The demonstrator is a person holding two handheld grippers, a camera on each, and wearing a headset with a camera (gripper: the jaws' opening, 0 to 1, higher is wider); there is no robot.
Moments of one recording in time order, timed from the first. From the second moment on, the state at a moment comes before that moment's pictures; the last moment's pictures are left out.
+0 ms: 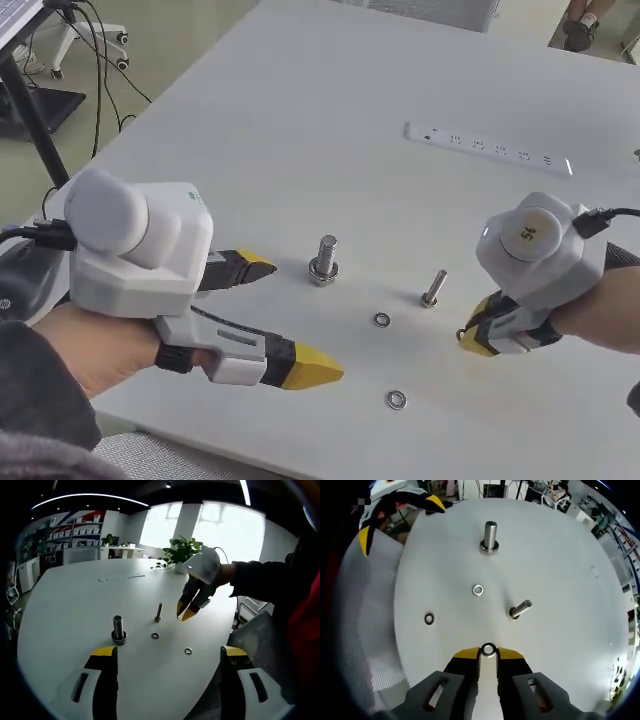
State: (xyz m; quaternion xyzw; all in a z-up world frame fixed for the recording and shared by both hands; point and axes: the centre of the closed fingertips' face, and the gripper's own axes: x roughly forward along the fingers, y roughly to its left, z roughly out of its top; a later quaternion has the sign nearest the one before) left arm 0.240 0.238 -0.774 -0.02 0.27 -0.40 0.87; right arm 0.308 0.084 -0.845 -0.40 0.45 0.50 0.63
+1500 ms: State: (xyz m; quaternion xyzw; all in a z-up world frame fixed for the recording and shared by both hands) left arm 0.241 0.241 -0.773 -0.02 0.27 -0.40 0.88; right arm 0.351 0.123 -0.792 -0.45 0.39 0.50 0.63
